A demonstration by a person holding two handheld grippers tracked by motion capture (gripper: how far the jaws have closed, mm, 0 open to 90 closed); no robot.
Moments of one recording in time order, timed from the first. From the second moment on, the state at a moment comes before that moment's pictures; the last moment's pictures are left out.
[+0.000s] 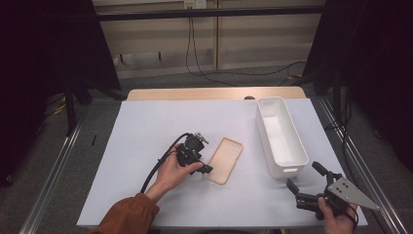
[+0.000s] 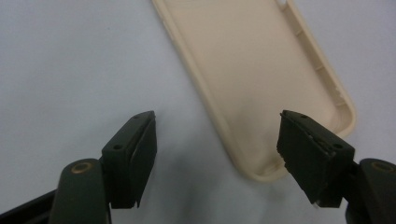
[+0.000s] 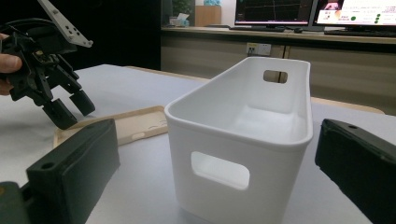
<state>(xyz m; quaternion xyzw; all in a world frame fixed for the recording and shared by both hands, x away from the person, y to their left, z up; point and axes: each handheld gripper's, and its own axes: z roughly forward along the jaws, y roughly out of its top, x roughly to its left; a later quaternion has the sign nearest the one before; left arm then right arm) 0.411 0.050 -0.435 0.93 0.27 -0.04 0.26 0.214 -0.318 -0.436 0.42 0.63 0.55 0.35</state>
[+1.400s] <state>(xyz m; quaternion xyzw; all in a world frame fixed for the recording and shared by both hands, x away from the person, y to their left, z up) 0.405 0.042 -0.437 0.92 0.30 -0.02 0.27 0.214 -0.318 -0.436 0.42 0.64 0.55 0.35</state>
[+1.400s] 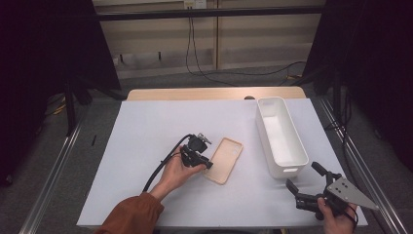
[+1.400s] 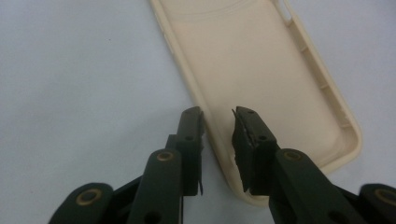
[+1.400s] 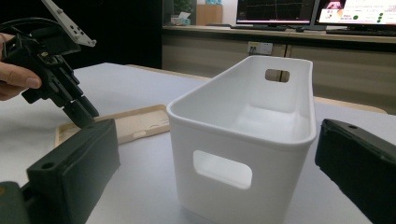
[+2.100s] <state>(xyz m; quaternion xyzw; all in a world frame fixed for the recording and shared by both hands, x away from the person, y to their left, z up) 0.411 0.046 -0.439 0.90 0.33 -0.04 0.28 0.214 -0.317 -0.436 0.42 0.64 0.55 0.35</state>
